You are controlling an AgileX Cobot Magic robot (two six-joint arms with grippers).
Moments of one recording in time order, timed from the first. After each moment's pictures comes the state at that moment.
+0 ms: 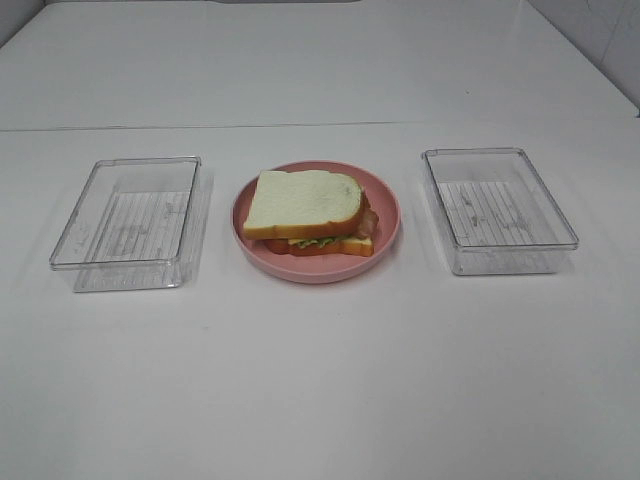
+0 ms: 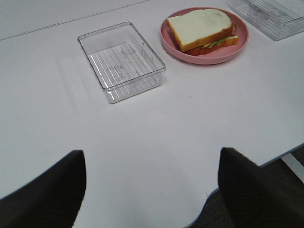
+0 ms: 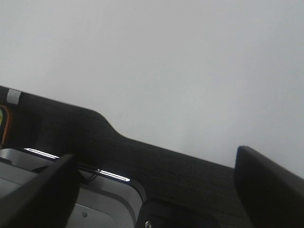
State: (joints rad) left arm -0.38 0.01 -0.50 -0.01 1.06 0.00; right arm 0.32 0.44 -0.60 0.07 1.22 0.03
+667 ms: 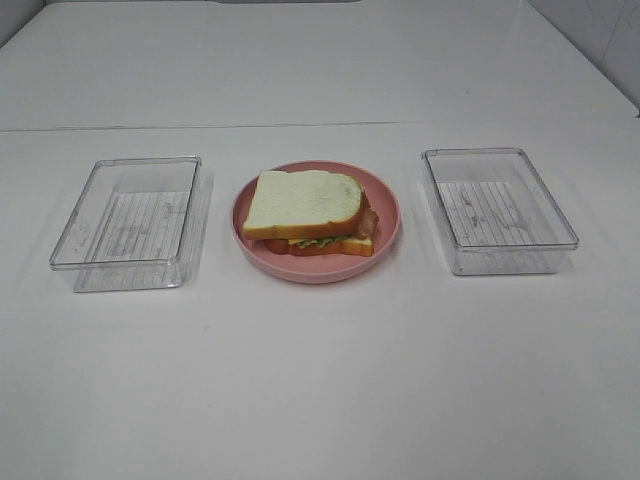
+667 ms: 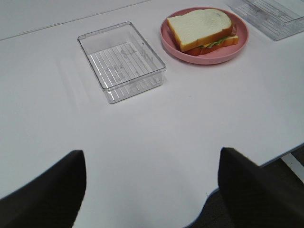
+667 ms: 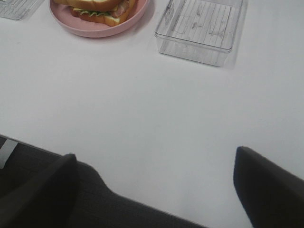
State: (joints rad) left arm -0.38 0.01 -0.50 -0.01 1.06 0.00; right arm 0.32 0.17 -0.51 0.06 1.07 -0.04
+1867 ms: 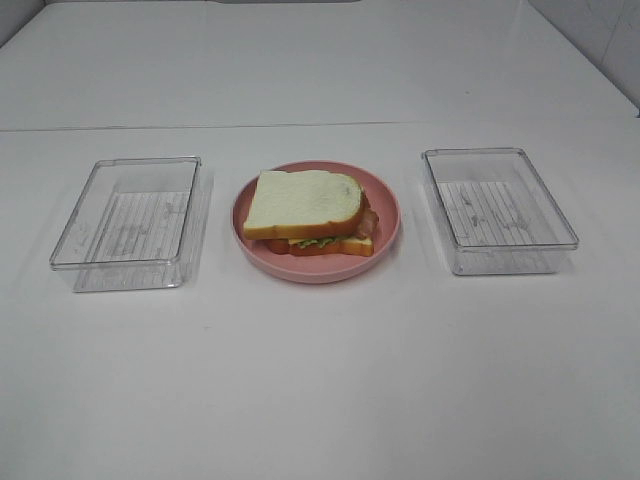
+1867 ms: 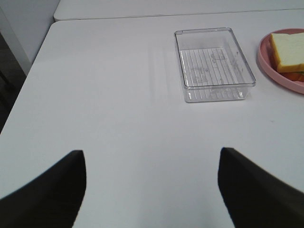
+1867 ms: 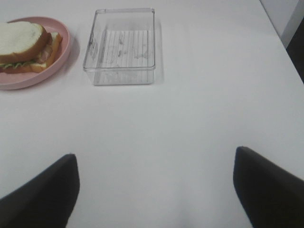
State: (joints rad) left arm 0.03 0.00 -0.50 -0.01 1.06 0.00; right arm -0.01 0.03 -0.51 0.07 1.07 -0.04
